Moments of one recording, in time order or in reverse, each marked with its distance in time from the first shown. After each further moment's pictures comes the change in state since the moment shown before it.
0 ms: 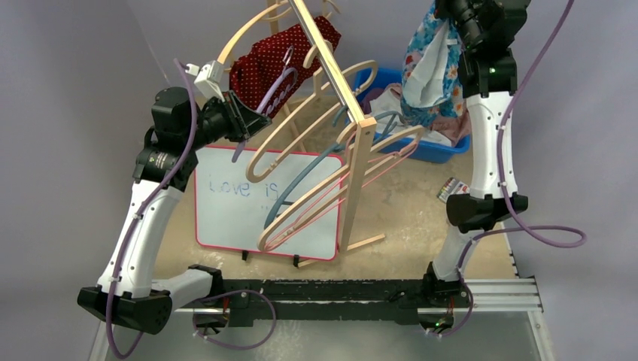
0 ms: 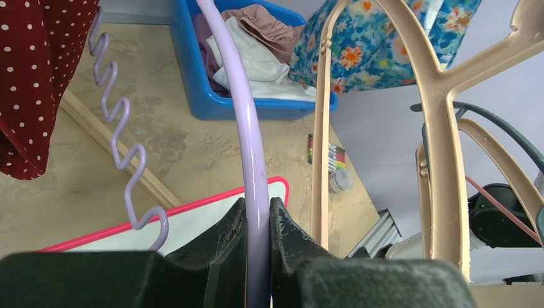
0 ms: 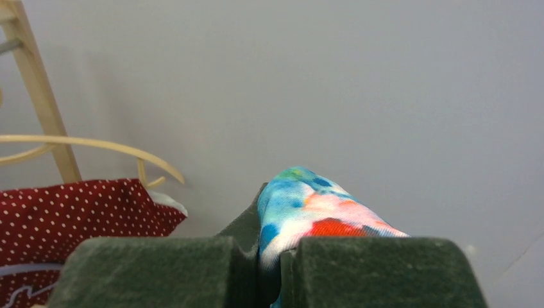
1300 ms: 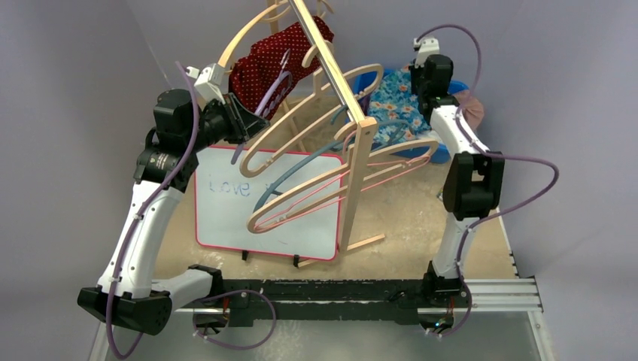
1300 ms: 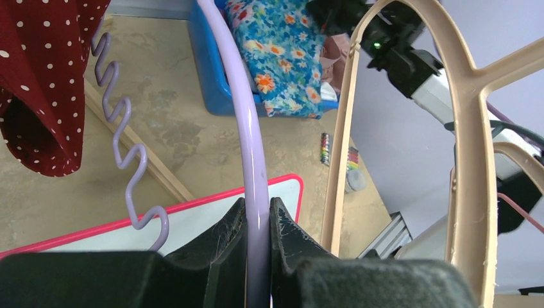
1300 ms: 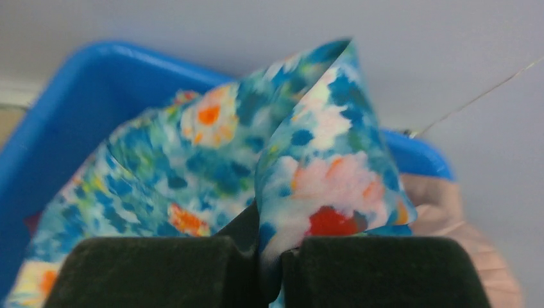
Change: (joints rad) left arm 0.000 -0.004 -0.016 -0.020 -0.041 0.012; right arm -0.035 0.105 -0.755 0.314 0.295 -0.103
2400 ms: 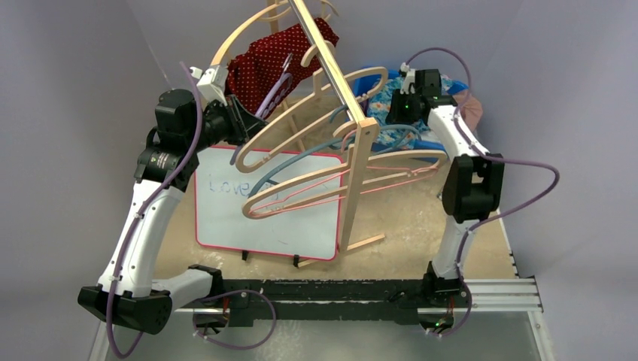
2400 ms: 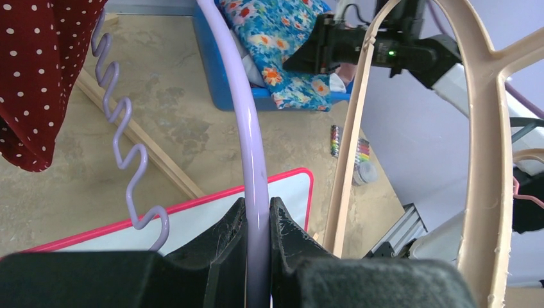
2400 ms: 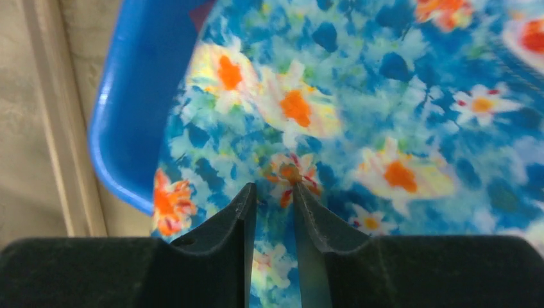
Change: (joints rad) left arm 0.000 0.005 0.000 -0.023 0.003 0.067; right arm 0.021 -0.036 -0.014 -0.556 -0.340 0.281
